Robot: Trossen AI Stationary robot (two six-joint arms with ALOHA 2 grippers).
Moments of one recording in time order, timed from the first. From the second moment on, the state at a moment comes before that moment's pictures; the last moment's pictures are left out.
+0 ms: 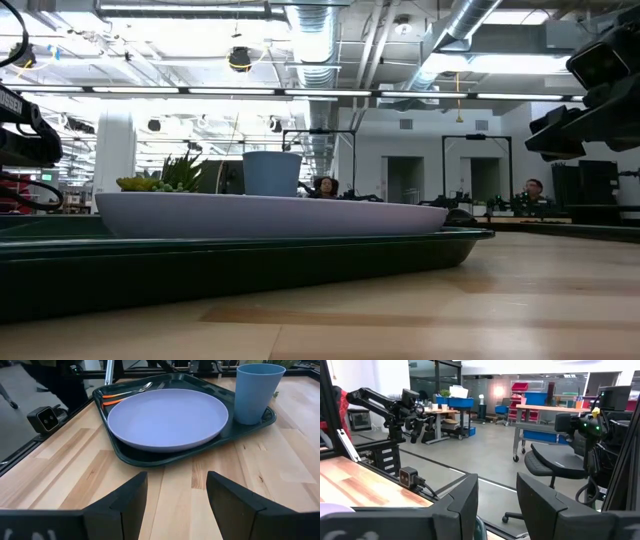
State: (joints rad) left arm -1.17 0.01 0.01 0.05 -0.14 -0.05; right arm 0.29 0.35 0.01 0.04 0.10 0.11
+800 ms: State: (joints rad) left arm -1.17 0.01 0.01 0.06 -0.14 -0.05; right arm 0.29 0.35 0.01 0.04 0.10 0.11
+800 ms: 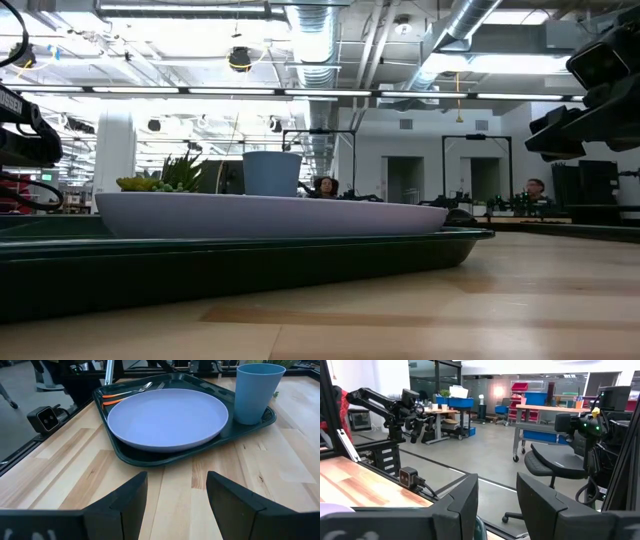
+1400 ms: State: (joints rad) left arm -1.17 0.01 0.01 0.06 -0.14 -0.05; right arm 0.29 0.35 0.01 0.04 0.10 0.11
